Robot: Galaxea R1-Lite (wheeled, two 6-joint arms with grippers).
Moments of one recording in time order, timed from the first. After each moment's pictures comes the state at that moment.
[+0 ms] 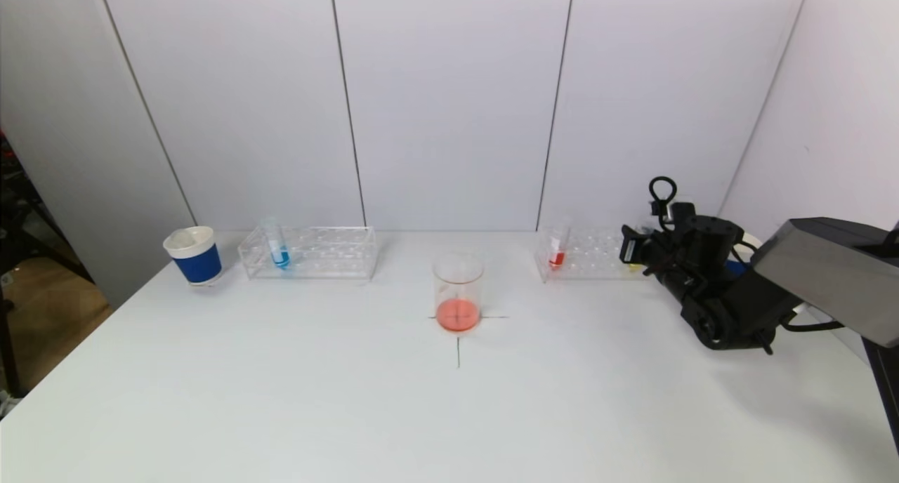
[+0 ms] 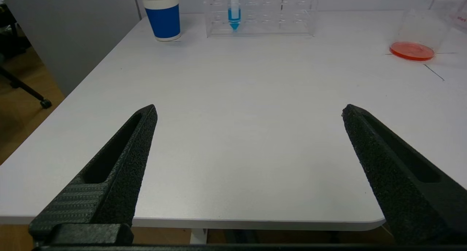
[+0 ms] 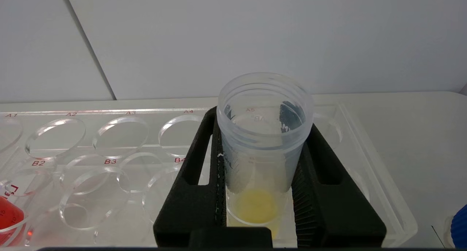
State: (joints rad) left arm 0.01 0.00 0.00 0.00 0.01 0.00; right arm 0.04 2.46 -1.13 -1.24 -0.08 0.03
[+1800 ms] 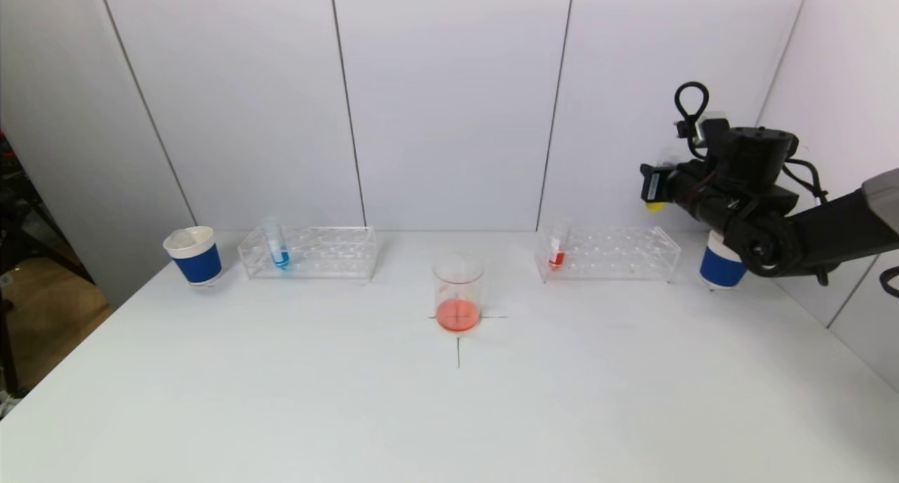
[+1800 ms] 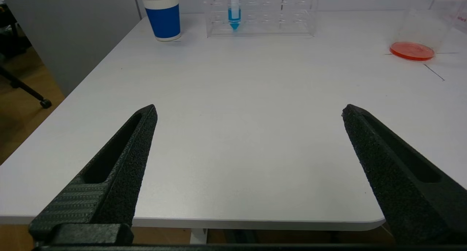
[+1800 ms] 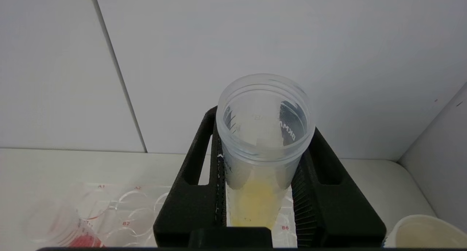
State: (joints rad) left arm 0.01 0.00 0.00 0.00 0.01 0.00; right arm 0.04 2.14 -1.28 -0.79 -0.06 -0.03
